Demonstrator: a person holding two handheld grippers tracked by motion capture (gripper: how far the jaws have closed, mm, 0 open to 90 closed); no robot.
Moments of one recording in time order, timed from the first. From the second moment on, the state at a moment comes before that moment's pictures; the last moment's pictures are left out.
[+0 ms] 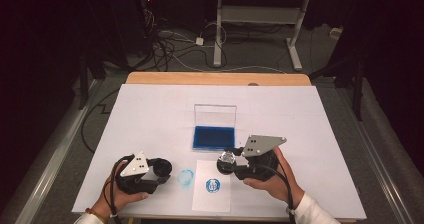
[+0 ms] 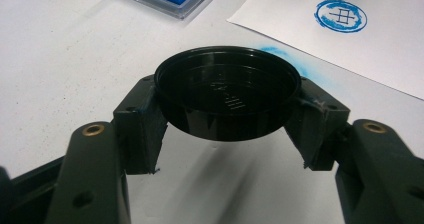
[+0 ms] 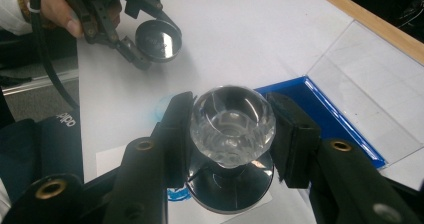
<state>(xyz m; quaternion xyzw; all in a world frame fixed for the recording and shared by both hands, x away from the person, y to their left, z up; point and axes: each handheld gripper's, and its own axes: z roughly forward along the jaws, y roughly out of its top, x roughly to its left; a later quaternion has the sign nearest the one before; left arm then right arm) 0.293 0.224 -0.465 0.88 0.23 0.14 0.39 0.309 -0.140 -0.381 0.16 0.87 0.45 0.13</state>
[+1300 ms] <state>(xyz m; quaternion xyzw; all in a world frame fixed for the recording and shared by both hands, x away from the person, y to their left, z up) 0.294 0.218 -0.464 0.88 0.23 0.13 0.40 0.313 -0.166 -0.354 0.18 0.84 0.49 0.16</state>
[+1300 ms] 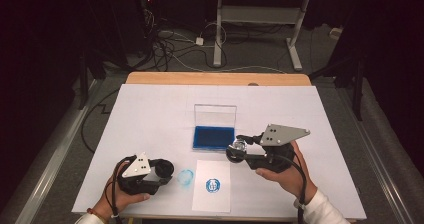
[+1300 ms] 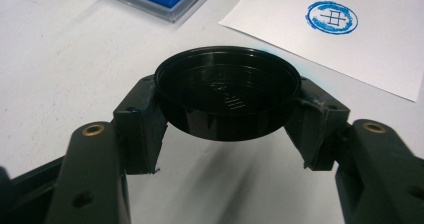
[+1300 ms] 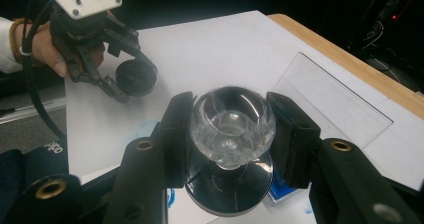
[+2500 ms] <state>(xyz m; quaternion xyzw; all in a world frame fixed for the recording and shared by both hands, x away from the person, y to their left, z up) 0.301 0.152 -0.465 0.88 0.18 0.09 0.42 0.311 -0.156 -0.350 0.18 0.83 0.51 0.15</state>
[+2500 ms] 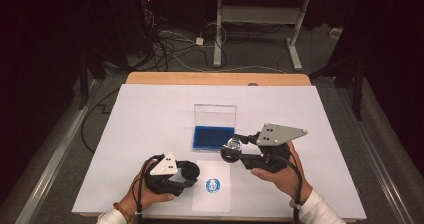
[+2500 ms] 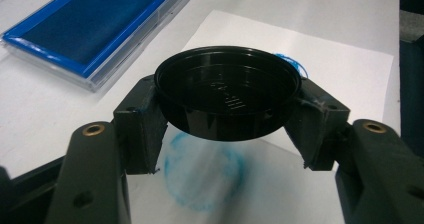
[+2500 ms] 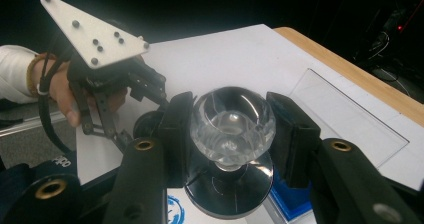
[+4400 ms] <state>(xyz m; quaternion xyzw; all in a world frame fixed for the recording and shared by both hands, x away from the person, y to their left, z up) 0.299 0.107 -0.445 0.86 0.15 0.07 0.49 0.302 -0.117 -0.373 0.16 0.84 0.51 0.11</state>
